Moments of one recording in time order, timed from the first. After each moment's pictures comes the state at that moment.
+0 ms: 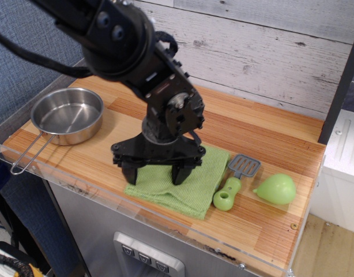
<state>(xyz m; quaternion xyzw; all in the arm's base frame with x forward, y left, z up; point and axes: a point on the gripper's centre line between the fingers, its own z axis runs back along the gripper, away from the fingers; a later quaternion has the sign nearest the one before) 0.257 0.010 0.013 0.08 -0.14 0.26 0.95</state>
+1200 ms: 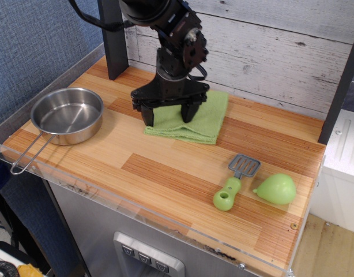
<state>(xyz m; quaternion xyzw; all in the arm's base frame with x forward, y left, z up) 0.346 0.064 0.014 0.09 -0.16 0.34 0.92</state>
